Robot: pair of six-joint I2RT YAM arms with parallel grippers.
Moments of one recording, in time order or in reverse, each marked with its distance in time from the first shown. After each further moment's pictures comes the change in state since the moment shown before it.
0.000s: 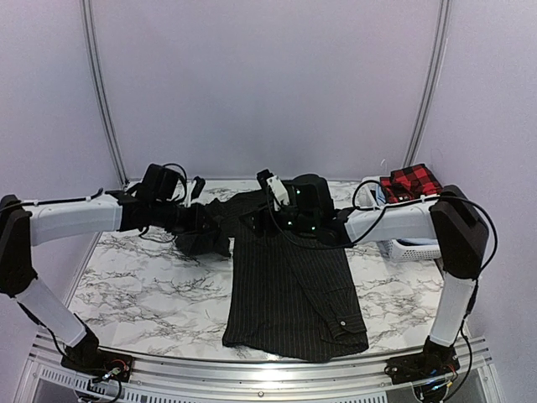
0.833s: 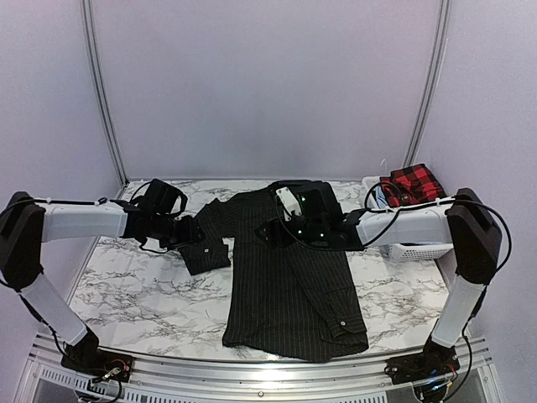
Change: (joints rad) left arm 0.013 -0.029 -0.163 -0.003 -0.278 -0.101; right arm 0.007 -0.105 -0.097 -0.200 0.101 0.036
